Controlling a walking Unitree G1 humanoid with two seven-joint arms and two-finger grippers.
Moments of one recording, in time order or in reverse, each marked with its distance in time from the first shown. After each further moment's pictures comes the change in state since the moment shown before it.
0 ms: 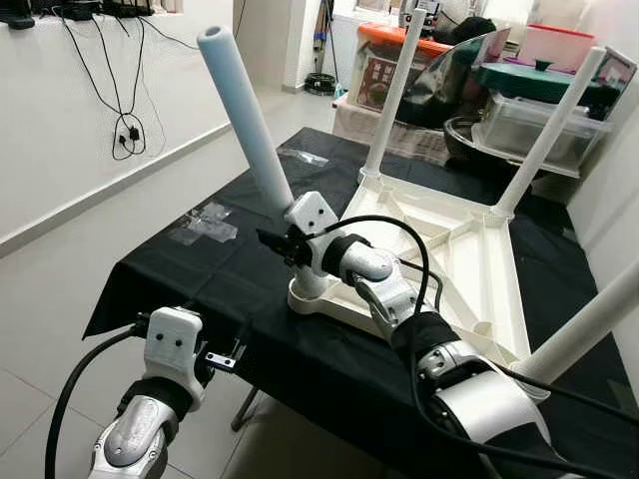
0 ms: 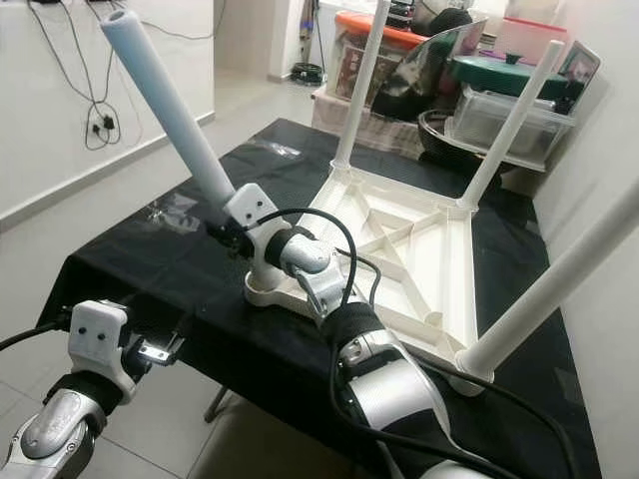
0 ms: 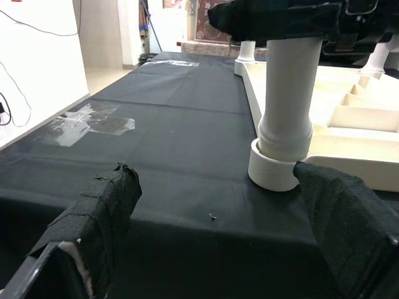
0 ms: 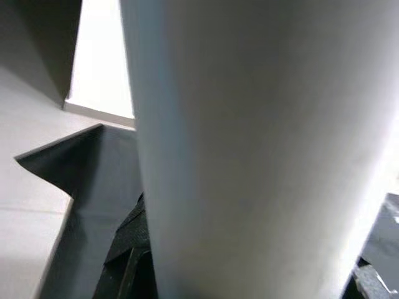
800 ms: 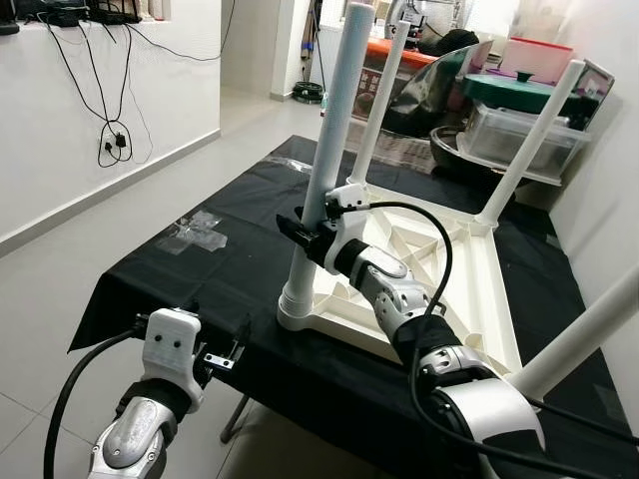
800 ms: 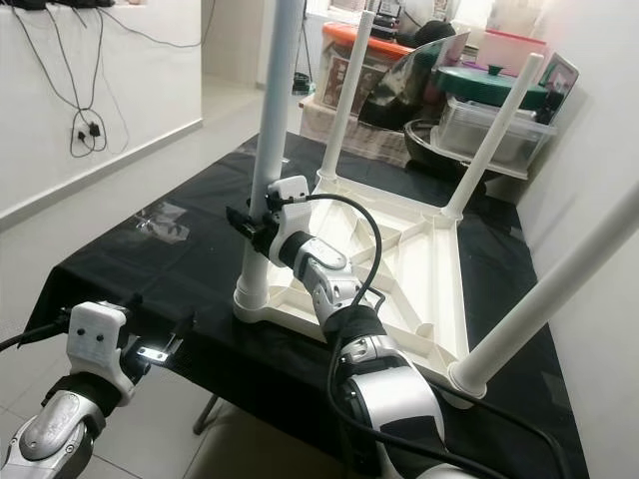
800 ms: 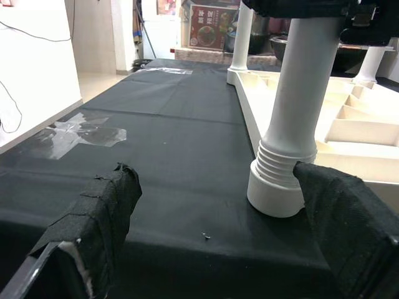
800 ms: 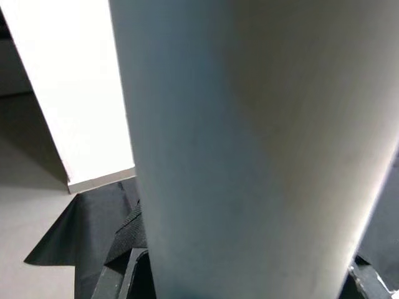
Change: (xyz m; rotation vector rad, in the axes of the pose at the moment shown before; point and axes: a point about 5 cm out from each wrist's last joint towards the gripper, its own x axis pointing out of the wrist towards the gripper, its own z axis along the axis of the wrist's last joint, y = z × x) left arm -0.001 0.002 -0.001 -0.001 0.005 0.011; right arm -0.010 -0.012 -0.021 0.510 -0.011 -0.153
